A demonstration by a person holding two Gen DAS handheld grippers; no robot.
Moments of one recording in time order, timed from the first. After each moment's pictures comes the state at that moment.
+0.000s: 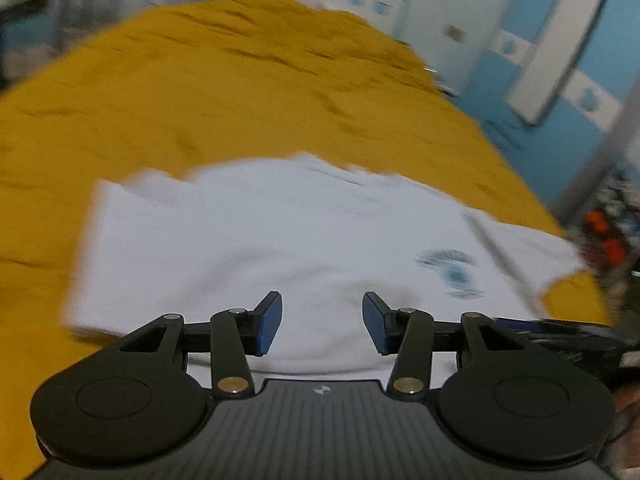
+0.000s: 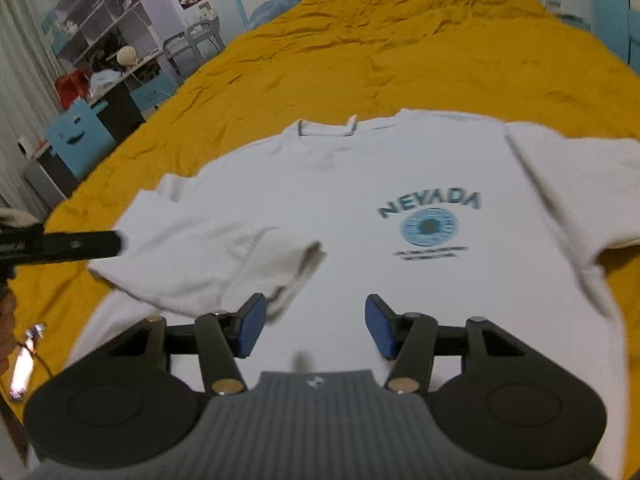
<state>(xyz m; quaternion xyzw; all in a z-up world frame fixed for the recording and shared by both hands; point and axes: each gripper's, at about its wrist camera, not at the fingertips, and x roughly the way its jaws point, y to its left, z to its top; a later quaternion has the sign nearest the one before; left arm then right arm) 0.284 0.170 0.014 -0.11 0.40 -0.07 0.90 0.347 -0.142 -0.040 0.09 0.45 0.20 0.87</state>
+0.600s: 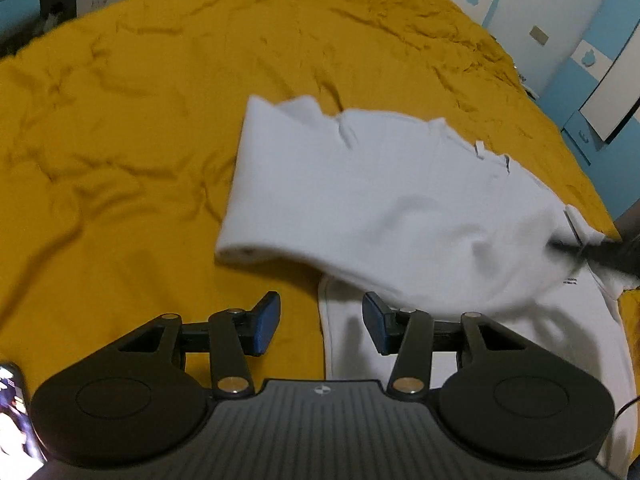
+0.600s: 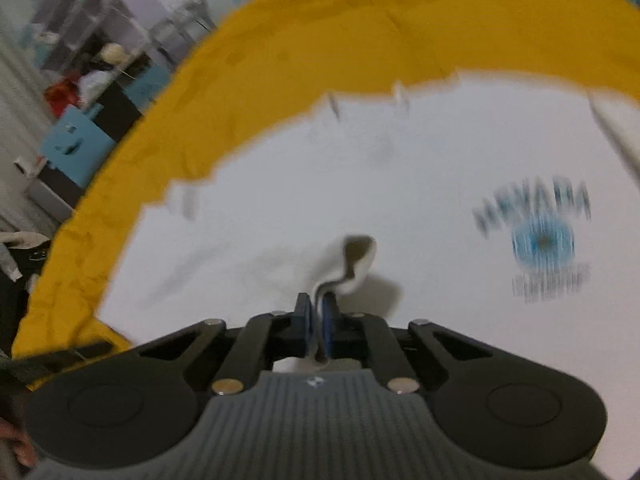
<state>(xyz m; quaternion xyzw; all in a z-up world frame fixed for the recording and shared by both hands) 0.269 0.253 -0.052 -0.17 0.46 0.00 0.87 0.418 -0.059 -0.046 0.13 0.48 0.21 0.84</state>
